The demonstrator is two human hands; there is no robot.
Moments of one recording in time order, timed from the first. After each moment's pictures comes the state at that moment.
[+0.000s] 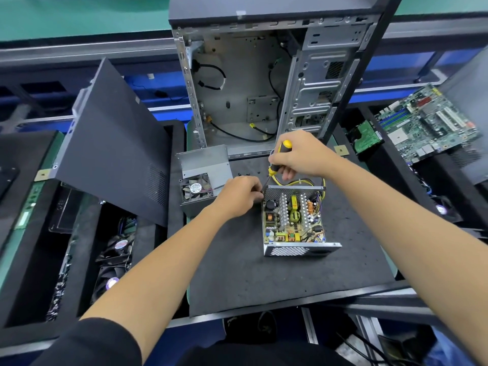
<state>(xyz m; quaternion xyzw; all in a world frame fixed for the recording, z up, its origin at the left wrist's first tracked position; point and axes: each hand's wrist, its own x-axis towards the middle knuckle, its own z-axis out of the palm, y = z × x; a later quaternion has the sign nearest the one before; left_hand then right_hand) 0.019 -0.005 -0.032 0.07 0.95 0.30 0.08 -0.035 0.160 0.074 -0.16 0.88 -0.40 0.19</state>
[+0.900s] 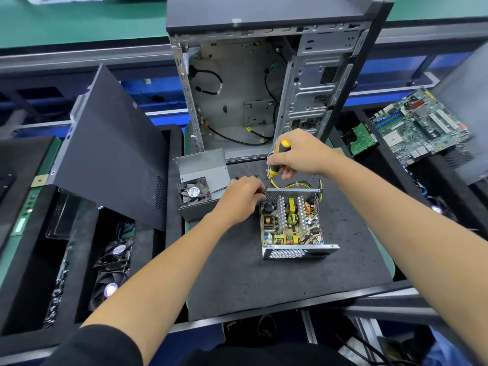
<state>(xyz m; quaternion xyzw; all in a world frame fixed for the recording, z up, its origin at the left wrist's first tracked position) 0.024 0.004 -0.031 0.13 0.95 0.27 0.00 -0.037 0.162 0.085 -0.15 0.88 -0.39 0.21</state>
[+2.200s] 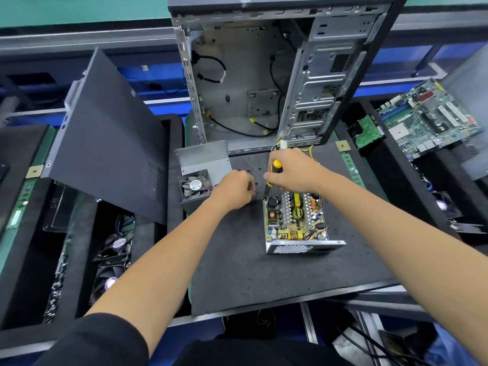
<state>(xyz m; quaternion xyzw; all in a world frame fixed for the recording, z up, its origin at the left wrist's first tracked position) 0.006 -0.018 -0.037 0.06 0.96 0.24 0.12 -0.020 0.147 0.046 -0.22 0.93 -0.22 0.17</state>
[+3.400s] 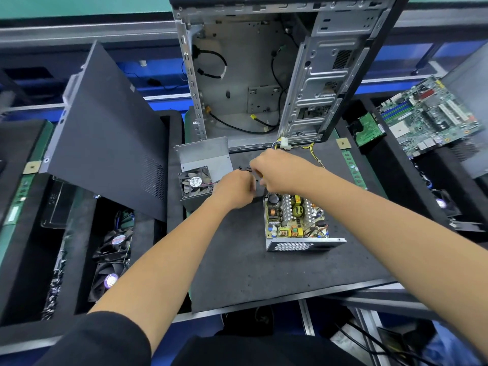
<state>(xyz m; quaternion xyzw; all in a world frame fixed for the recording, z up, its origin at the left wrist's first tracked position) 0.008 -0.015 -0.039 0.05 0.97 0.19 0.14 -0.019 0.115 0.044 -0.39 0.91 0.03 0.13</state>
